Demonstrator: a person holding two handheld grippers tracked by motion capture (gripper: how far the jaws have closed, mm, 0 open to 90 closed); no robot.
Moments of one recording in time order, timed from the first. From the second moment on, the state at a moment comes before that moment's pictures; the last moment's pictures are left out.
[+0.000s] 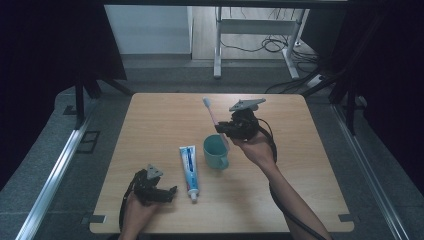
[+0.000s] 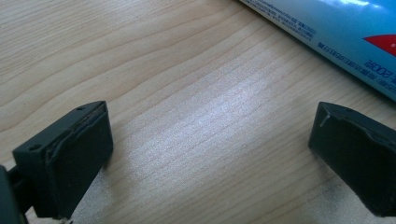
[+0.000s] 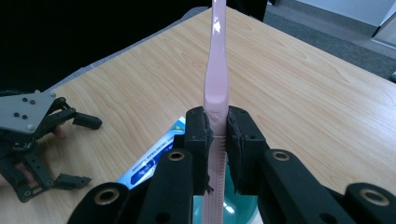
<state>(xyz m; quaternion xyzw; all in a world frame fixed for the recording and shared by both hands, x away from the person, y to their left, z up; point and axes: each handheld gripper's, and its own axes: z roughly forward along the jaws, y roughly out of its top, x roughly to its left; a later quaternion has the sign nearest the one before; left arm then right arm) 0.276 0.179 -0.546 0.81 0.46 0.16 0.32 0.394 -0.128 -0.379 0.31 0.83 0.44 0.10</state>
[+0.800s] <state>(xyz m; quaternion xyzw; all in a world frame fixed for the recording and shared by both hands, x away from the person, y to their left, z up) 0.276 0.180 -0.546 0.81 0.46 0.16 0.31 0.402 -0.113 -0.405 0.30 0.84 0.45 0.11</state>
